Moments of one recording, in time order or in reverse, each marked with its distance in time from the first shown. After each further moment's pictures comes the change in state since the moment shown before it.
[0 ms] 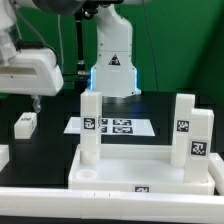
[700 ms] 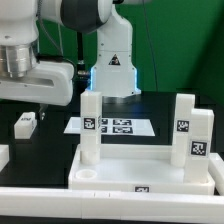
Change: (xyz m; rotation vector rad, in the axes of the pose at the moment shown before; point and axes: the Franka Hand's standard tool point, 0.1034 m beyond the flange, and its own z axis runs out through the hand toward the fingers) arm -0.007 -0.004 0.004 -0.058 -0.158 -0.106
